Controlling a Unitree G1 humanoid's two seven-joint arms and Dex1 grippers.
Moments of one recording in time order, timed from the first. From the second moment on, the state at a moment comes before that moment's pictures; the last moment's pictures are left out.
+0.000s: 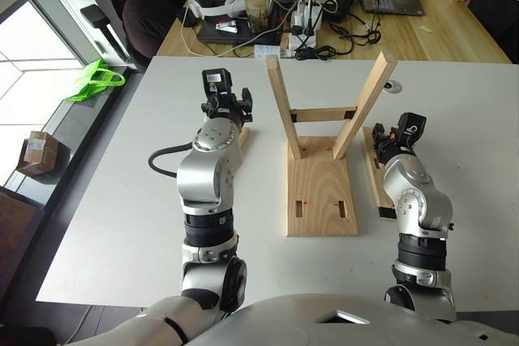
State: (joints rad) left arm -0.42 -0.03 0.10 -0.29 -0.02 0.93 0.17; right arm -0.22 0.05 -0.15 -0.13 0.21 0.65 -0.16
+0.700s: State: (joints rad) left arm -0.47 0.00 0.11 -0.22 -0.01 0.84 0.17; right arm -0.27 0.07 -0.15 -0.04 0.19 0.58 -0.16
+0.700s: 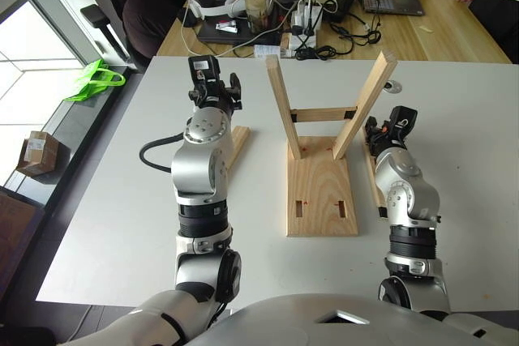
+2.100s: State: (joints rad) left arm -0.25 0.19 0.40 -0.51 -0.09 0.99 0.11; right arm -0.28 -0.06 -0.33 -0.24 0.16 0.67 -0.25
